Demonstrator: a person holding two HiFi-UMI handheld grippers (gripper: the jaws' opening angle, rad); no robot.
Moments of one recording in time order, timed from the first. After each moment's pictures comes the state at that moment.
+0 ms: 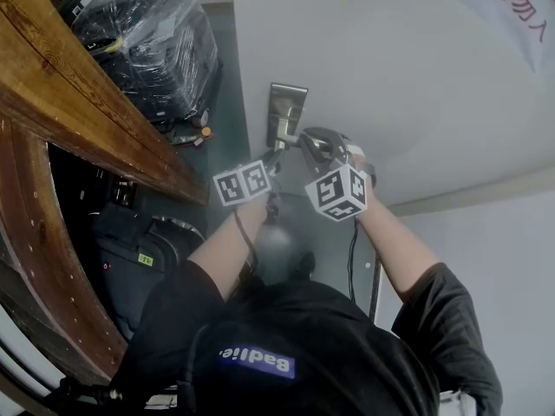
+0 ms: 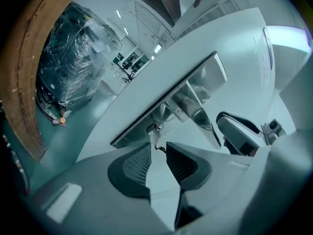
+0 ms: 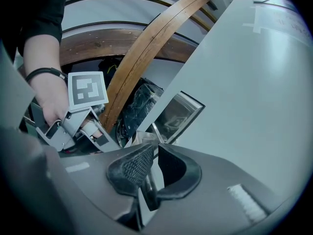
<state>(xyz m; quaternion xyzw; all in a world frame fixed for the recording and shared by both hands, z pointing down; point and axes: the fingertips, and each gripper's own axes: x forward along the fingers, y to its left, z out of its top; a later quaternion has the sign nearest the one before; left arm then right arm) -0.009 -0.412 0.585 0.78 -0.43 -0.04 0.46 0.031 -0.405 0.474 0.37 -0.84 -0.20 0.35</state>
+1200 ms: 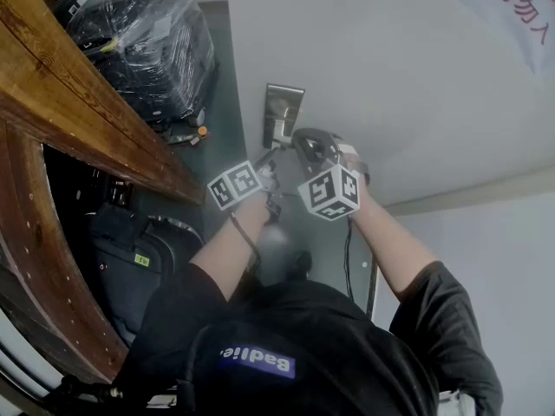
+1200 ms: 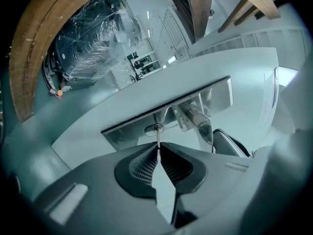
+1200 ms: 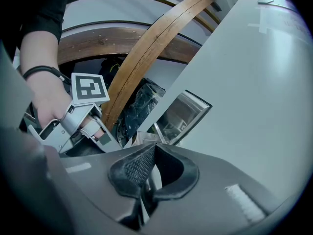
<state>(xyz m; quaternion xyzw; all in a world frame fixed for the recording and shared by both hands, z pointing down) -0.003 -0.416 0.583 0.73 -0.39 -0.17 0.54 0.025 -0.409 0.480 0.36 -0.84 -0.21 0.35</state>
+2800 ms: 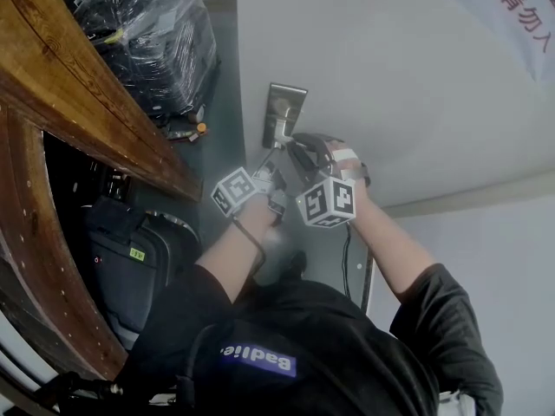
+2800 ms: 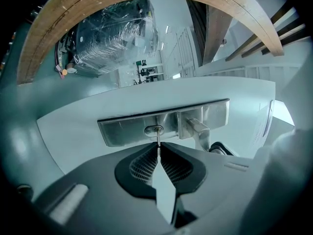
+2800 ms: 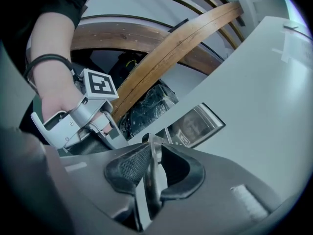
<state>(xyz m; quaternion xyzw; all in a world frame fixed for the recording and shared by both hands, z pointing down) -0.006 -0.409 0.582 0.67 -0.36 -0.31 0.58 0.010 -0.387 0.486 0.31 -0.81 -0.31 0.39</state>
